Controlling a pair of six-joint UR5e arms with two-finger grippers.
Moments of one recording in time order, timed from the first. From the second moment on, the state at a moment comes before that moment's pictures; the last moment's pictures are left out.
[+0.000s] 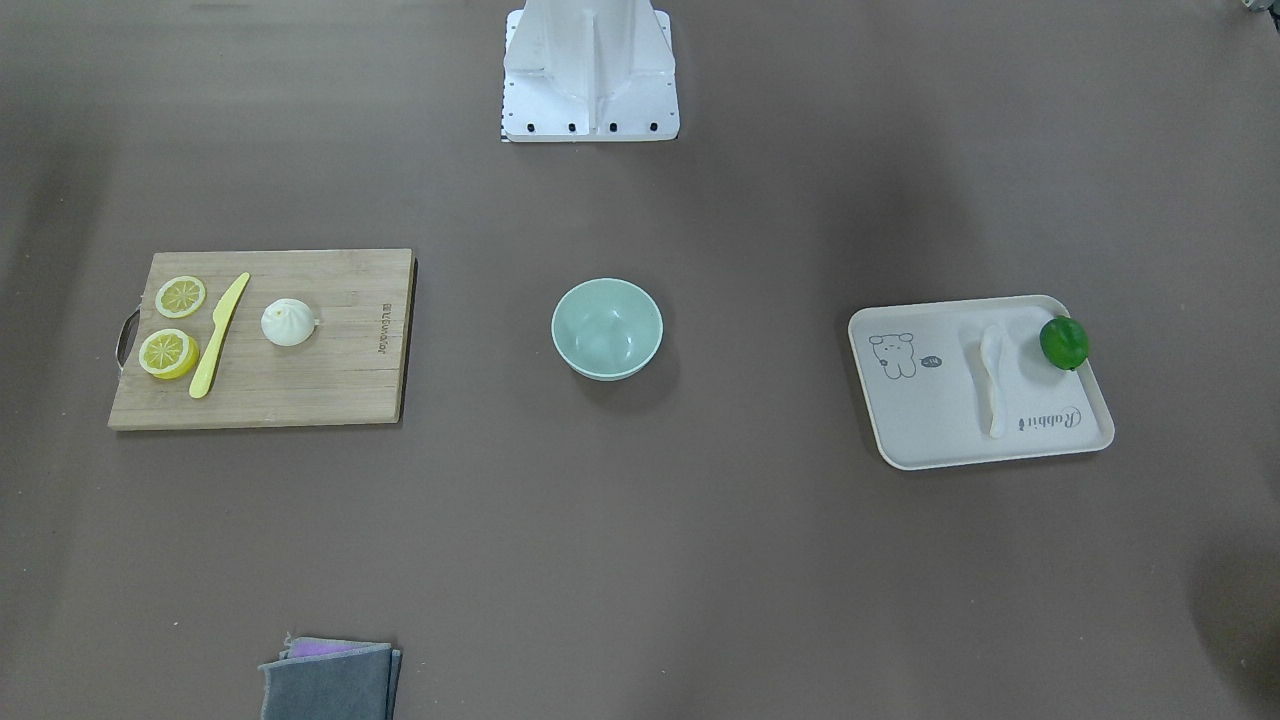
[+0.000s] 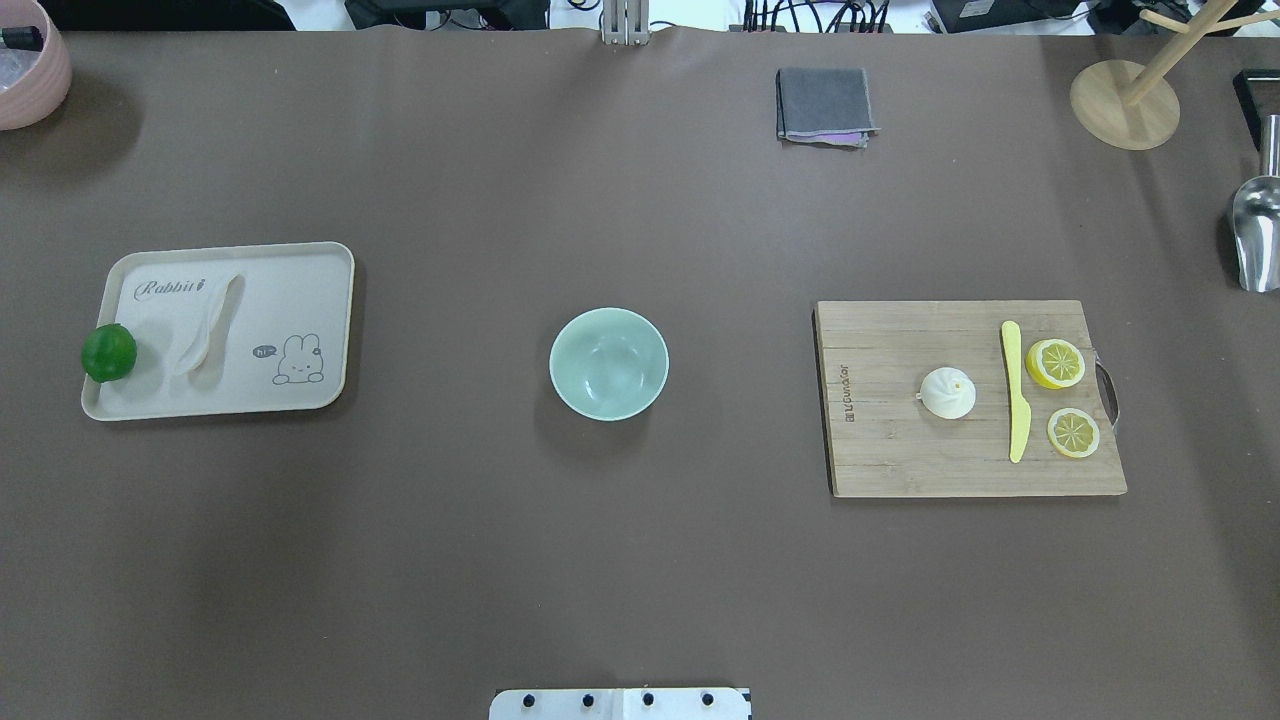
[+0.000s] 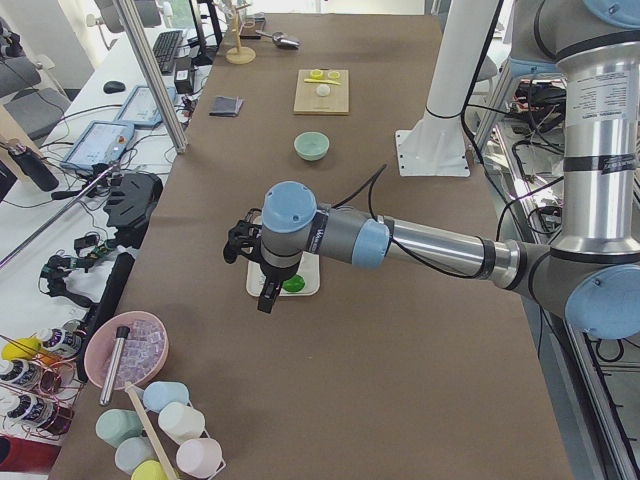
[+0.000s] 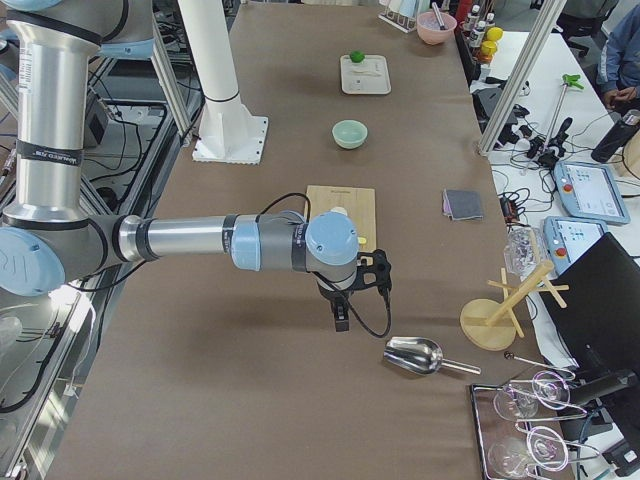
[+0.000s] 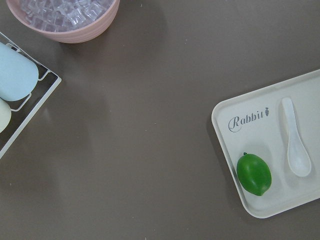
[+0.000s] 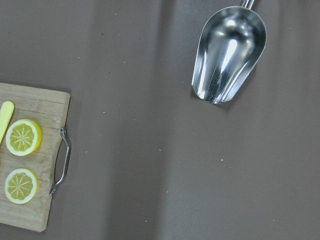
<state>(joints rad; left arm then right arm) -1.60 -1.49 -1.86 -1.65 -2.42 0.07 1.64 -1.73 1.82 -1.63 2.46 -0.17</state>
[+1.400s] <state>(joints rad) -1.28 -1.69 -1.90 -1.66 -2.38 -0.41 1.14 -1.59 2.01 -1.38 2.30 0.66</state>
